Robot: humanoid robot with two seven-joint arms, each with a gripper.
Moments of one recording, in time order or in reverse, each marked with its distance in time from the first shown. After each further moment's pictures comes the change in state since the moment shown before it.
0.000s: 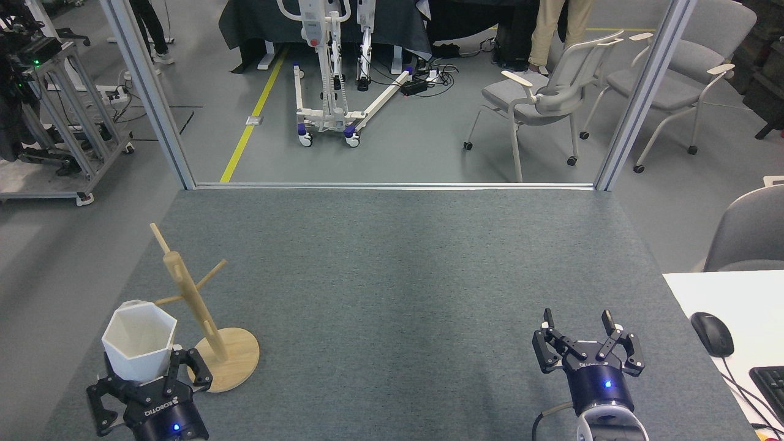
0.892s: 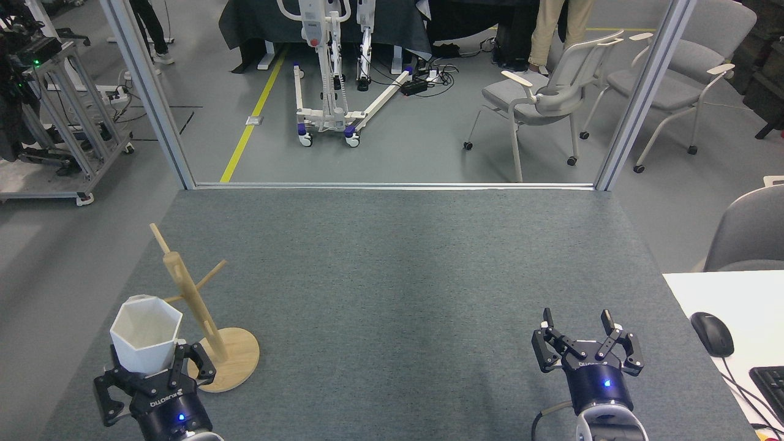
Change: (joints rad) left arm -0.045 -0.005 -0.013 0.066 0.007 0.000 -0.004; right arm -0.004 0.003 -0.001 0.003 -0.001 0.000 0.001
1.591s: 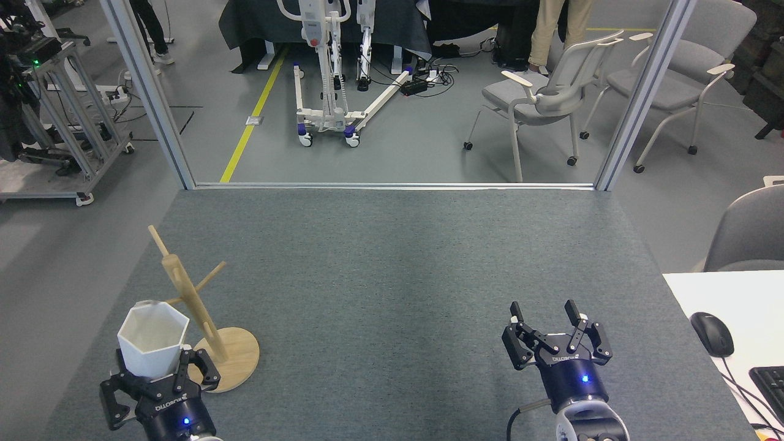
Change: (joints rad) left arm -0.001 -0.007 -0.010 0.036 -0.001 -0.001 0.010; right arm -0.004 0.060 0.008 -0.033 -0.050 -0.160 0.001
